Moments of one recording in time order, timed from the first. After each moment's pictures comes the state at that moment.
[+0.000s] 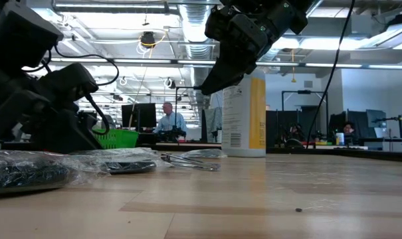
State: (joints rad) left arm -0.40 1.64 0.17 0.74 -0.41 -0.36; right arm 0.03 1.72 1.13 -0.20 -0.03 0.00
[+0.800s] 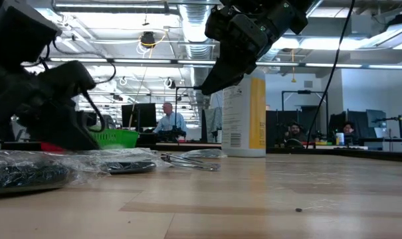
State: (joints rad) left arm -0.40 1.51 0.17 0.69 -0.41 -0.40; right arm 0.03 1.72 1.13 -0.20 -0.03 0.00
